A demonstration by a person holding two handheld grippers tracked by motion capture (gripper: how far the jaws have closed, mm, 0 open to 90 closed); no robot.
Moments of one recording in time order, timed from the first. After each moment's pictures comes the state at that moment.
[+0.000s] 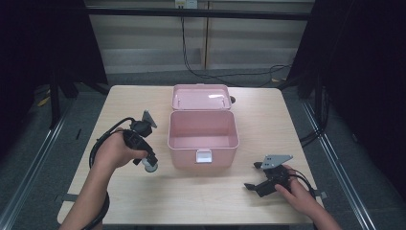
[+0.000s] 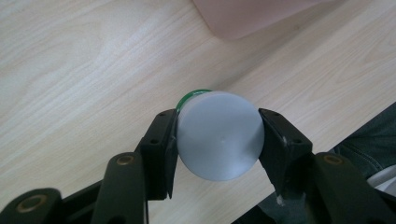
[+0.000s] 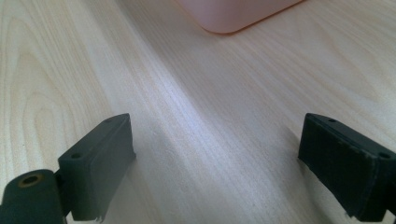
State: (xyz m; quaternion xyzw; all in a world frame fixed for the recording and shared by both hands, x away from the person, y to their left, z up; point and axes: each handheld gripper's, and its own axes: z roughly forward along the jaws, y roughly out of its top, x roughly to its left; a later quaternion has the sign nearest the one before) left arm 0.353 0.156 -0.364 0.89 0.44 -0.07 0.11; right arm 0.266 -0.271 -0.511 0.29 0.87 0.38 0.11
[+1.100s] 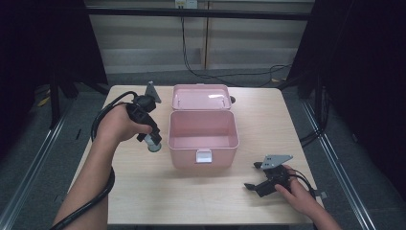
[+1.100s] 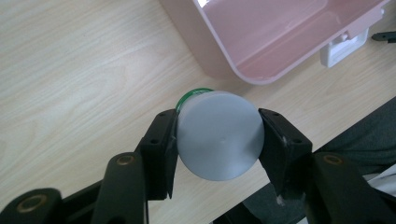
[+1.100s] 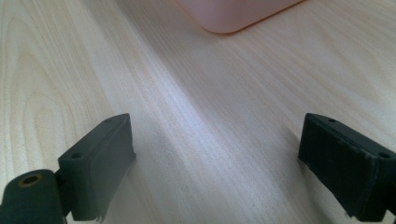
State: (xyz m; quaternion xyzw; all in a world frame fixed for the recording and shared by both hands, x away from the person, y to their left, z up) left arm 0.380 0.135 -0.301 0.88 0.45 -0.05 0.11; right arm 0.266 -0.271 -0.511 0.29 0.87 0.38 0.11
